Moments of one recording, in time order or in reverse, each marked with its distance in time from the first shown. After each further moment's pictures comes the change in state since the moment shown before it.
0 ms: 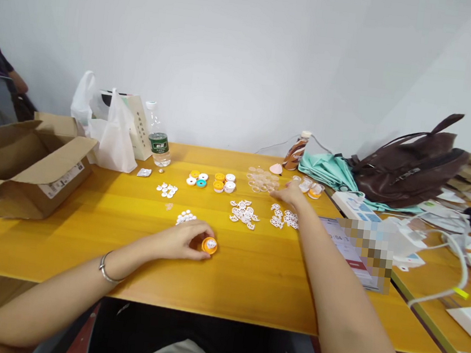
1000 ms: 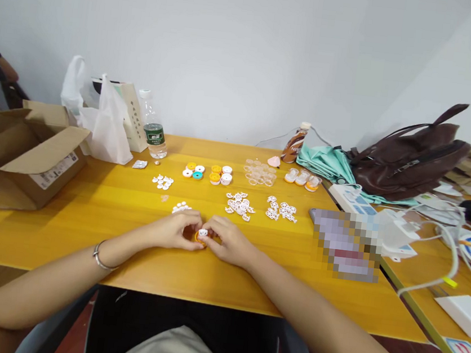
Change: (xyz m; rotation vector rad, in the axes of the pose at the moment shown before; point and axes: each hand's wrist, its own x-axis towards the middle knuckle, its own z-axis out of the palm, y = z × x) left_hand 0.002 -0.006 0.002 0.036 0.049 0.031; right_hand -0.193 -0.048 0.026 0.381 -0.504 -1.081
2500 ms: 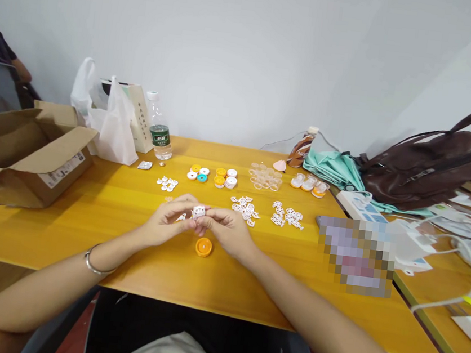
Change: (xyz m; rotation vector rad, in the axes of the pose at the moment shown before) left_hand -0.007 0.017 -0.021 -0.506 0.370 0.097; right_hand 0.037 -0.032 -0.013 0.777 0.192 0.345
